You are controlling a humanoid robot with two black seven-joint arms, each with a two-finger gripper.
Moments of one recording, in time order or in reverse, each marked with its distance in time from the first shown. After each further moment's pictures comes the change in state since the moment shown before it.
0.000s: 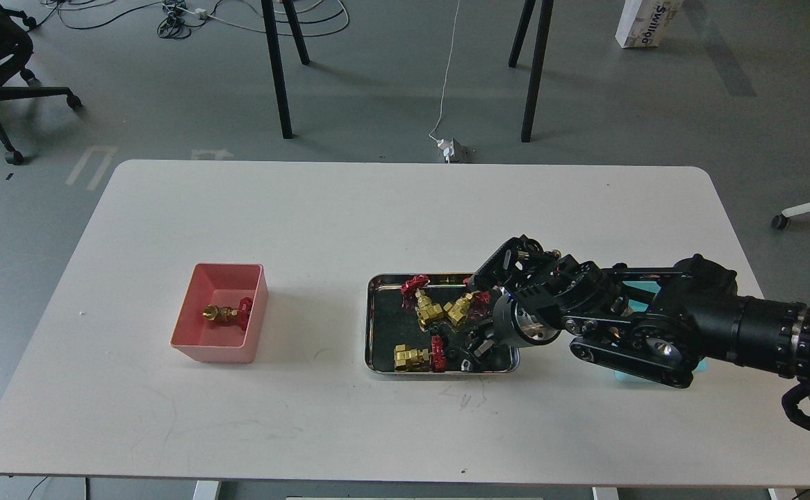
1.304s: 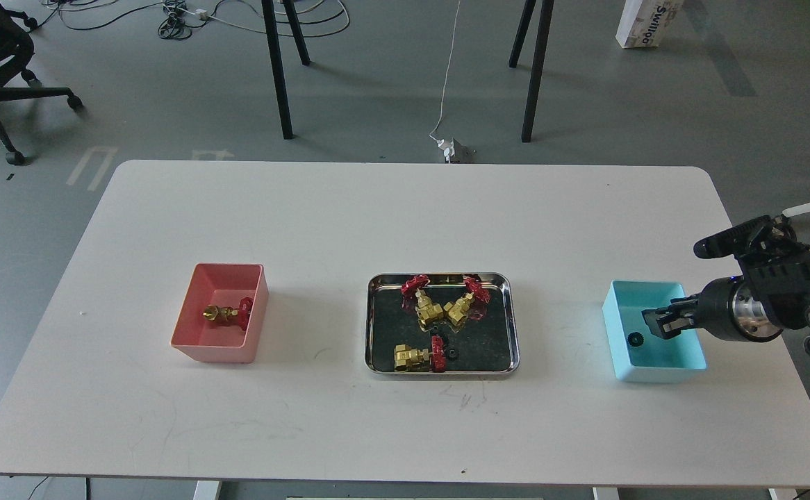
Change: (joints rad) left arm 0.000 0.030 -0.001 -0.003 -0.003 -0.002 -0.002; right arm -0.197 -0.658 0.156 0.269 0.078 0.000 -0.007
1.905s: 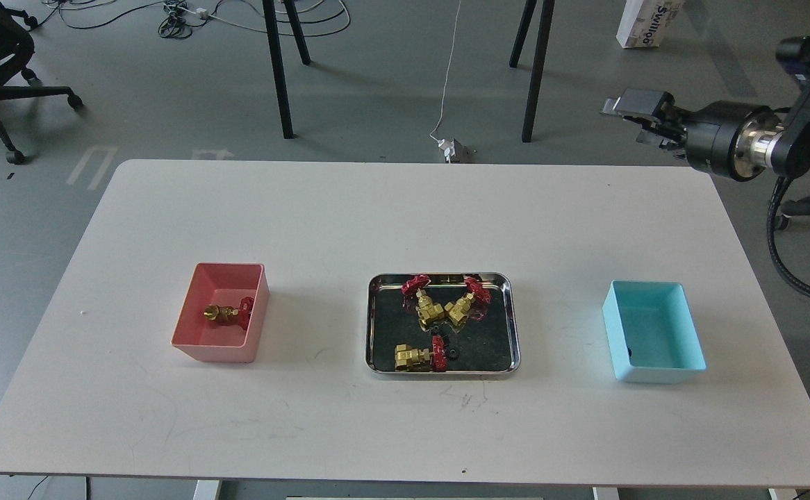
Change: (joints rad) left arm 0.005 -0.118 0.069 0.000 0.008 0.015 0.020; right arm 0.069 0.181 0.595 -0.201 0.670 -0.174 -0.149
